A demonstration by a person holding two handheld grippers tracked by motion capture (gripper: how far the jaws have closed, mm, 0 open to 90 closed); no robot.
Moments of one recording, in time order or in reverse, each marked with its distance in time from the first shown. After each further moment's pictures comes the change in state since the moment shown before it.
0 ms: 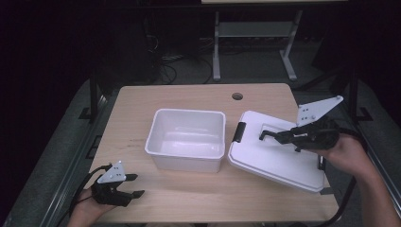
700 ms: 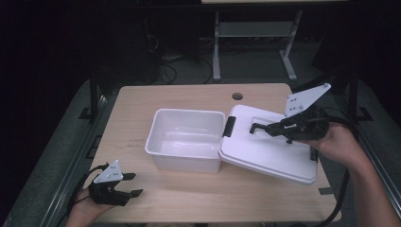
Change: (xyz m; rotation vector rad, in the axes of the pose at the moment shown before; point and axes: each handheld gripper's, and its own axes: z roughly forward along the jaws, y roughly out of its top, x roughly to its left) left arm 0.002 -0.001 -0.007 -0.026 0.010 -0.016; right arm -0.002 0.038 0.004 0.009 0.015 -0.052
